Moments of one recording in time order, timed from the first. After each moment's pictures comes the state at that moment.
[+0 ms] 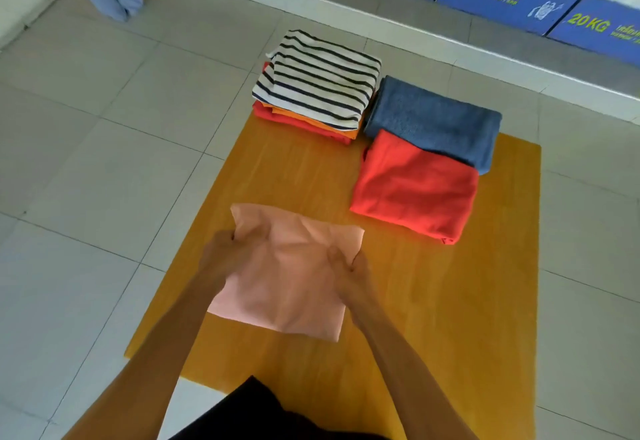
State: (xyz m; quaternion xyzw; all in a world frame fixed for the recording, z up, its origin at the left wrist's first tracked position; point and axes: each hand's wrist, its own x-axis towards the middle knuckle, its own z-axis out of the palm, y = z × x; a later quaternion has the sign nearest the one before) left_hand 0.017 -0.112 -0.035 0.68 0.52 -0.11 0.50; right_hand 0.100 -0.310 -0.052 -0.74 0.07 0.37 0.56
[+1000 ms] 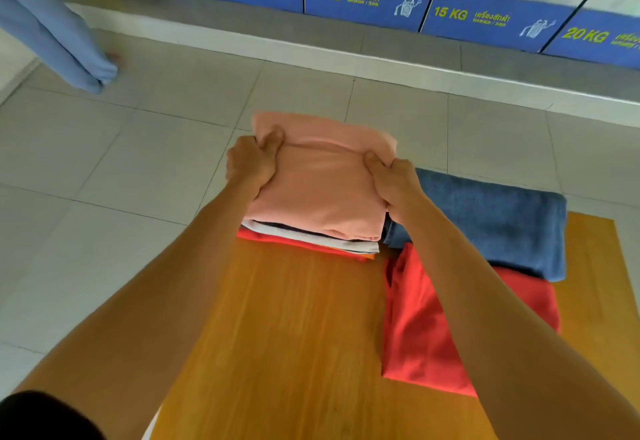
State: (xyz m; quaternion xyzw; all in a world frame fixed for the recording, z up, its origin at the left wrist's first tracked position) left_hand 0.375 0.077 -0.062 0.80 0.45 0.06 0.38; right_hand 0.458 -0.126 -0.064 -0.82 0.07 0.25 0.51
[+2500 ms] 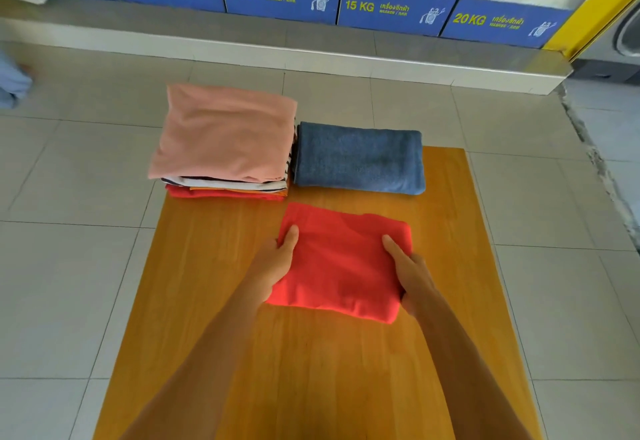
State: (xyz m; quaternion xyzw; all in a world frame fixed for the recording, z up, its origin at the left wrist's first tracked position) left_hand 0.210 -0.164 -0.051 0.70 0.39 -0.17 0.58; right_hand 0.262 -0.387 -0.054 -0.70 0.28 0.27 0.60
